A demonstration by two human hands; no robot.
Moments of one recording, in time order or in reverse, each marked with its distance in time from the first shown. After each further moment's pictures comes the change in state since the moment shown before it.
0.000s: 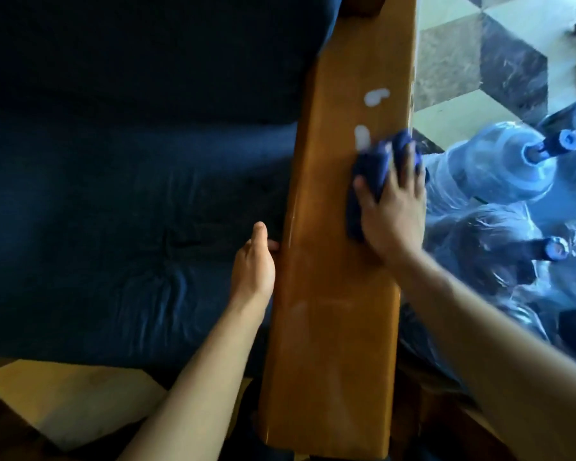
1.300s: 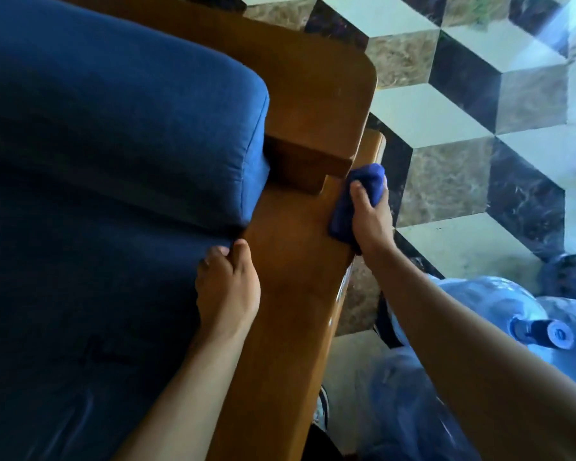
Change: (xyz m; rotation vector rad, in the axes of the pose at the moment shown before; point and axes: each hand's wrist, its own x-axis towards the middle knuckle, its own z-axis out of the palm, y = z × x) left_hand 0.086 0.206 0.153 0.249 0.557 0.208; right_hand 0.316 -0.004 -0.028 0.696 -0.180 0.202
